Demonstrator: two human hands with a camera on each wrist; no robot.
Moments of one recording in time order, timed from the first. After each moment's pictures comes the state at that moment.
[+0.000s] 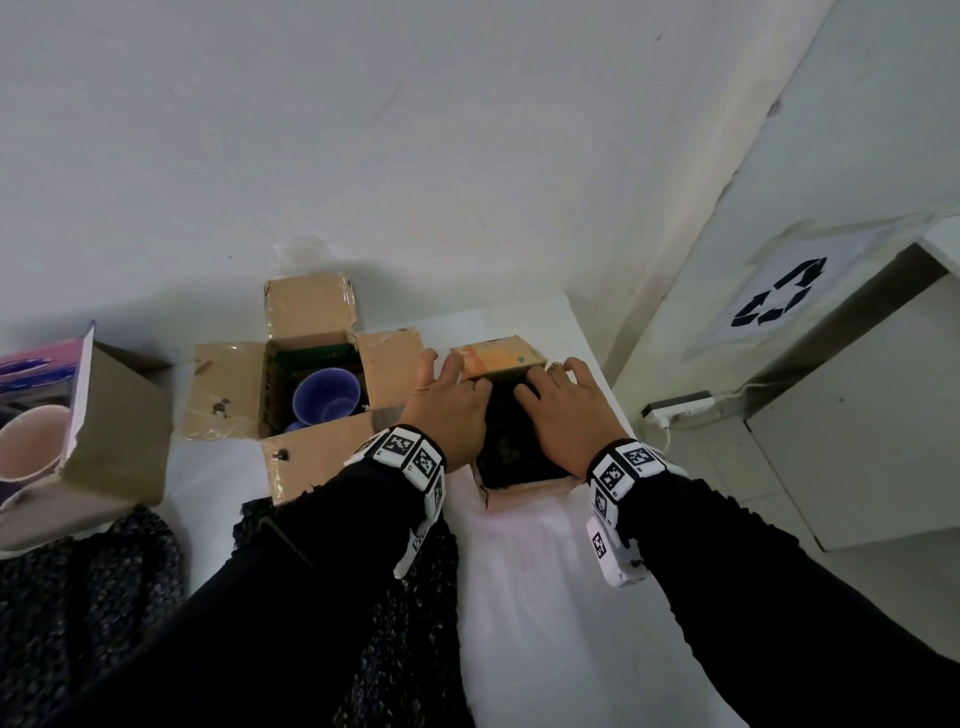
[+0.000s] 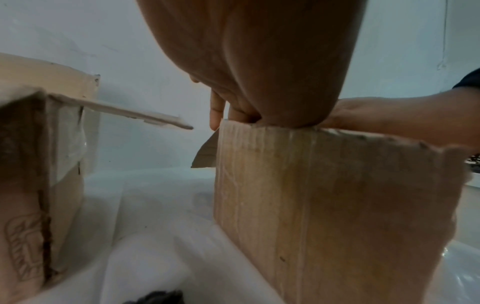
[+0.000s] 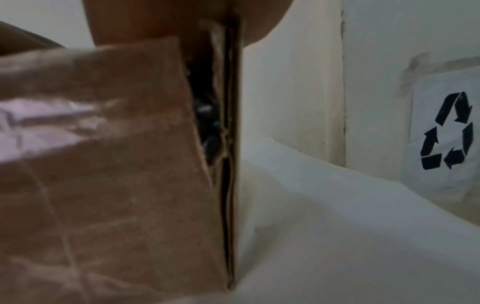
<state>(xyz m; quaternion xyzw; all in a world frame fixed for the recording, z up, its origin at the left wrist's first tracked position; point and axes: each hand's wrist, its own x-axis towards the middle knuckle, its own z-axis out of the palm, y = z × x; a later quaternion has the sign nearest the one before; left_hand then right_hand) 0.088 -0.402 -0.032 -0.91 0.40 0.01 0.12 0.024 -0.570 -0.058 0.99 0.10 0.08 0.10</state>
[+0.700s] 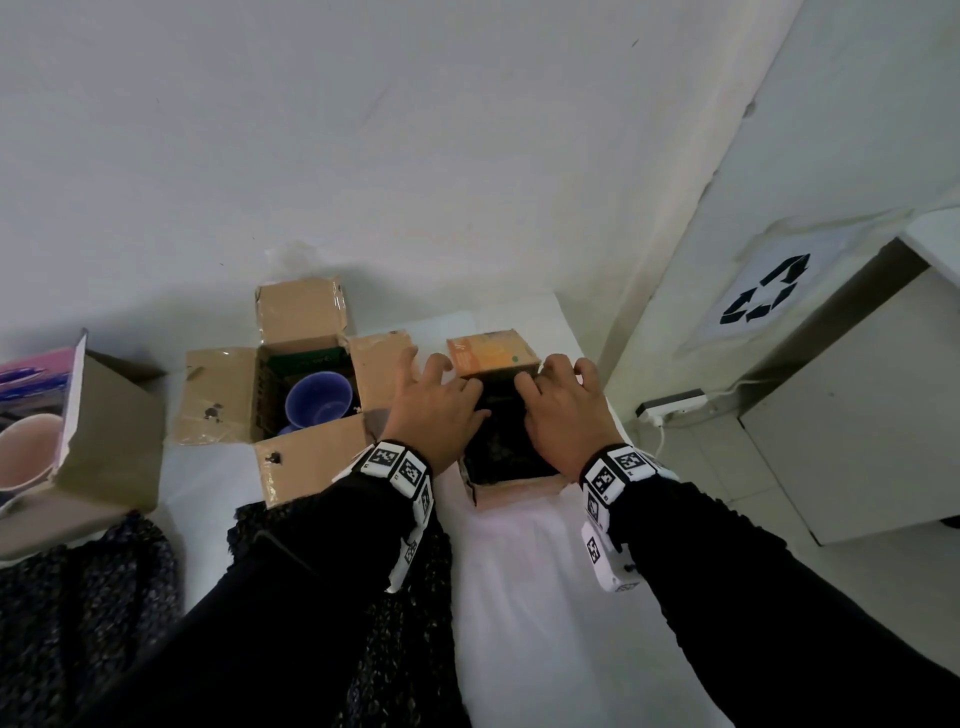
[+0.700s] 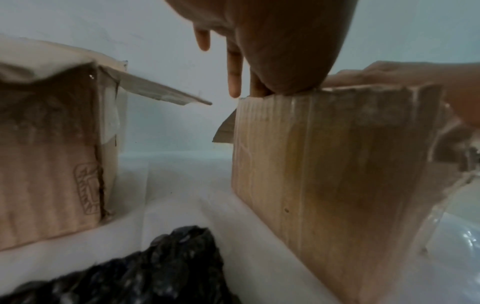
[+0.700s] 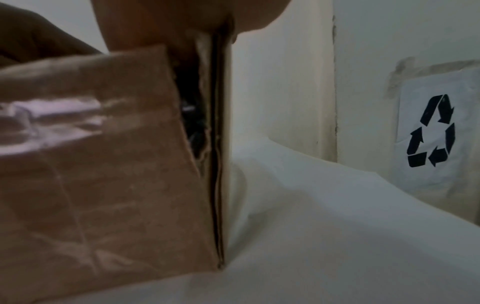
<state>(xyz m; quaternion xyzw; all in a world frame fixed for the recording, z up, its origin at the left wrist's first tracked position) 0.084 -0.394 -0.033 -0.91 0.40 -0.07 0.08 0.014 -0.570 -0.059 0.99 0.02 0.15 0.07</state>
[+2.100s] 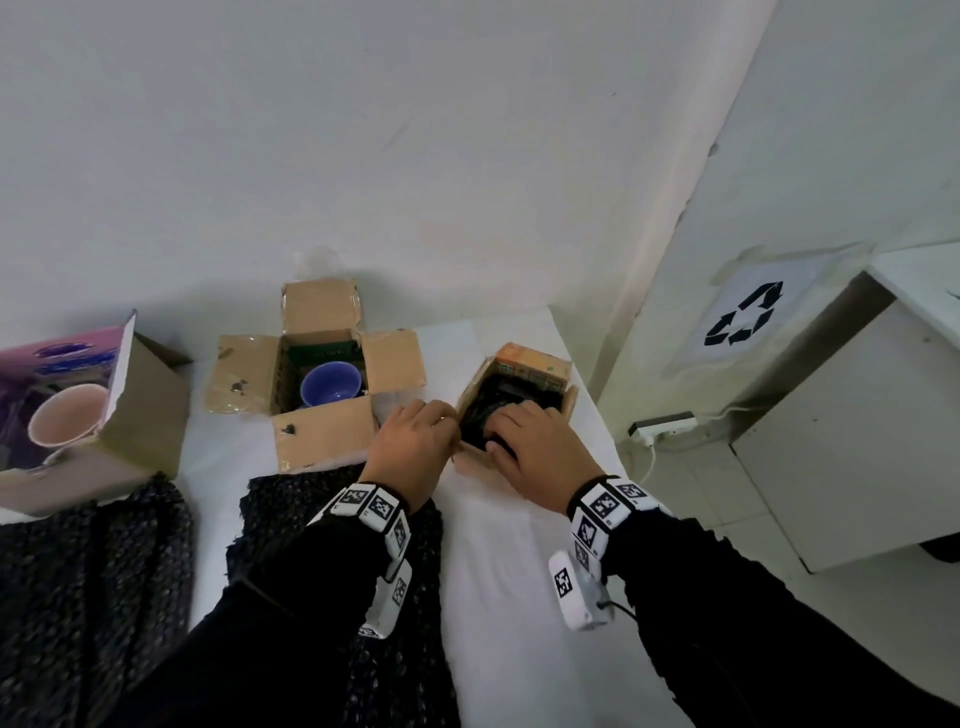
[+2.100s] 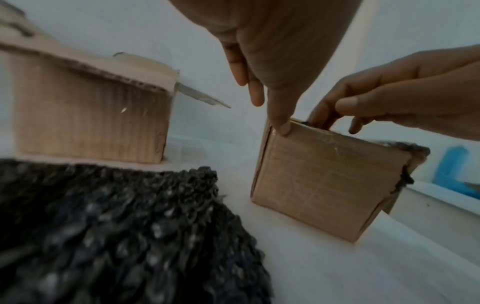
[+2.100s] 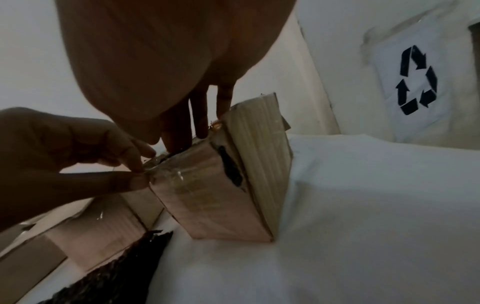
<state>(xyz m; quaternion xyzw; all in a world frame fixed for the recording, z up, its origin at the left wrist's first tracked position) 0.031 -0.352 -0.049 -0.90 0.40 -0.12 -0.12 -0.044 -0.538 -0.039 0.99 0.10 0.06 -0.11</state>
